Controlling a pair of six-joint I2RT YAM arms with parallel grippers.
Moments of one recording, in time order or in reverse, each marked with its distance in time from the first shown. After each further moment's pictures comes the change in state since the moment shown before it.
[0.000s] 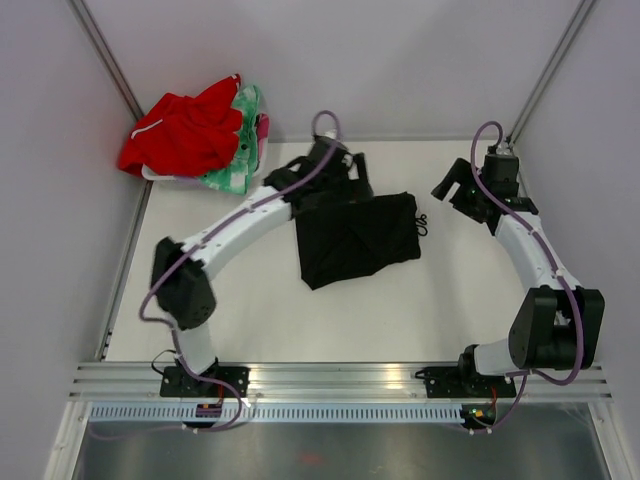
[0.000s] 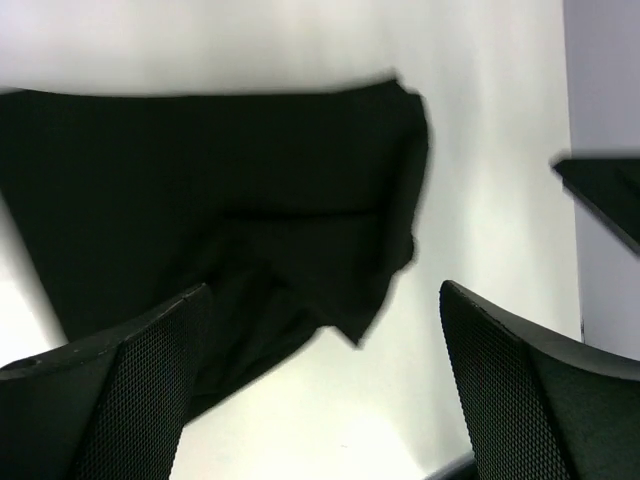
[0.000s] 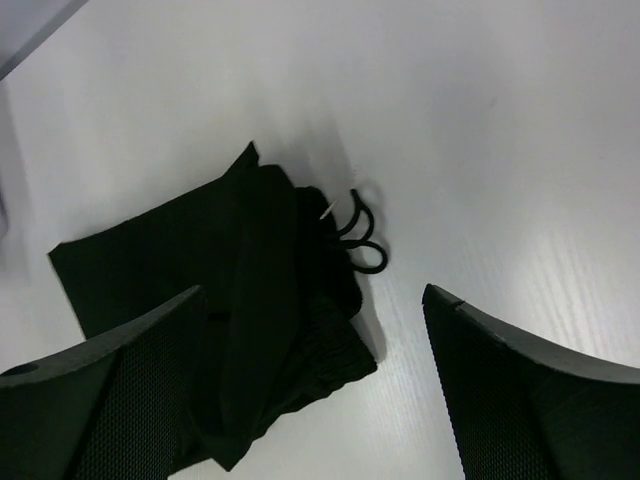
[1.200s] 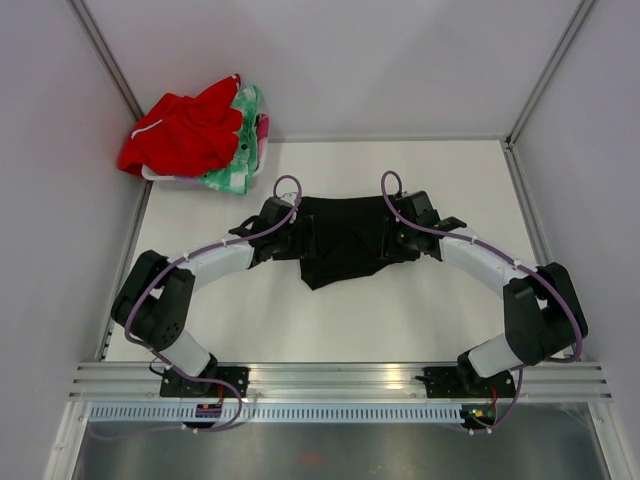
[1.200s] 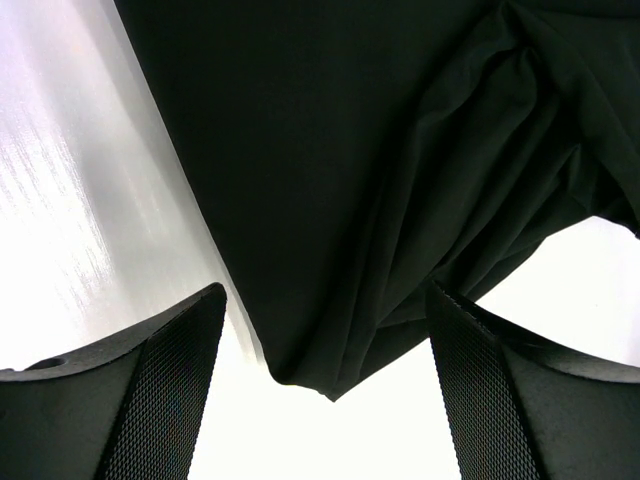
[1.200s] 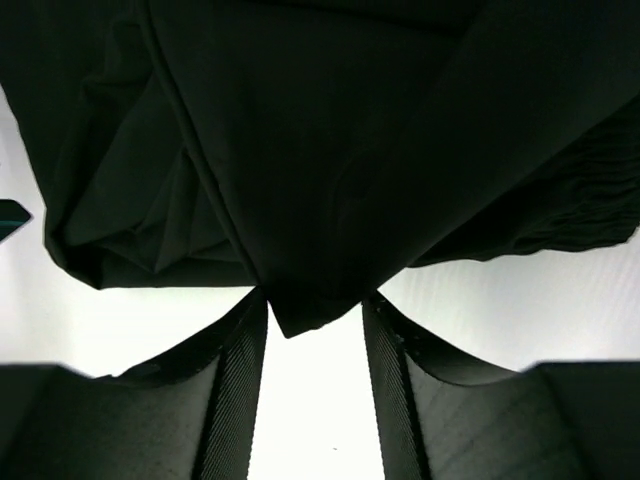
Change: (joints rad) left arm 0.237 -0.312 -0.886 0.449 0.213 0.165; right arm 0.469 0.066 -0.177 -0.042 -0.014 -0.023
